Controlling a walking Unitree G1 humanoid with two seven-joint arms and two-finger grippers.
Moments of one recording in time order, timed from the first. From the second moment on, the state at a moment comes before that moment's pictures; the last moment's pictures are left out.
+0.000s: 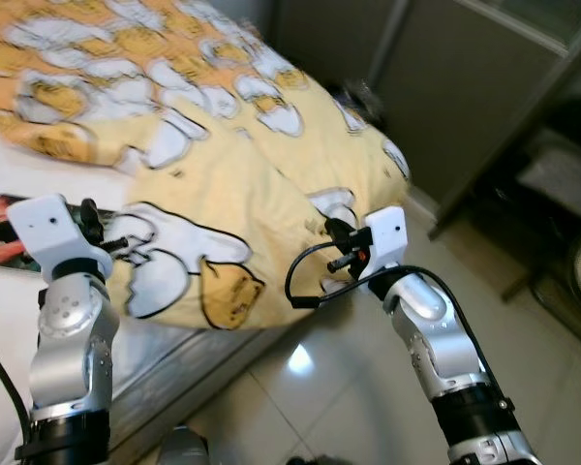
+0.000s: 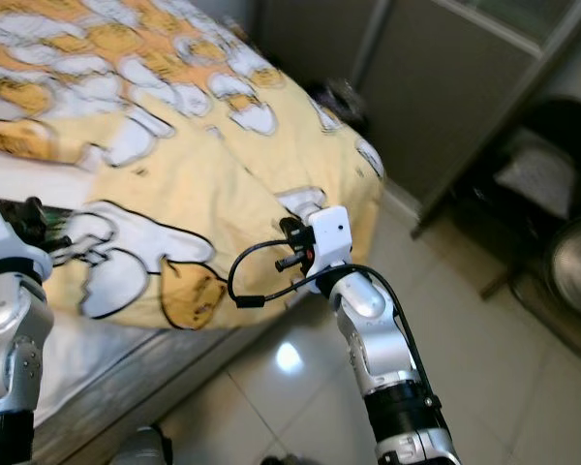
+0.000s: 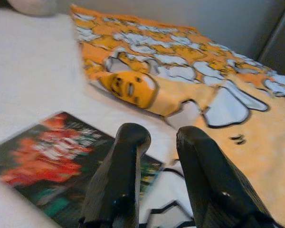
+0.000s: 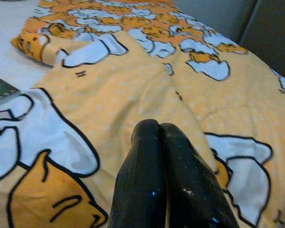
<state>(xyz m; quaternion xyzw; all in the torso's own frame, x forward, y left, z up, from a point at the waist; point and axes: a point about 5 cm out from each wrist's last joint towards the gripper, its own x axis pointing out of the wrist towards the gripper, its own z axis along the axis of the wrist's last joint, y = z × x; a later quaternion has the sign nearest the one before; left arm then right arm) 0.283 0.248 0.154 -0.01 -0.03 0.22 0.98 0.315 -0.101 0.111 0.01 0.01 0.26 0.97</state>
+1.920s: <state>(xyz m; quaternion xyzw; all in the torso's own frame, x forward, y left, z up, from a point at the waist) 0.318 0.218 0.113 0.02 0.05 0.19 0.98 0.305 -0.147 0.087 0.03 0.03 0.13 0.99</state>
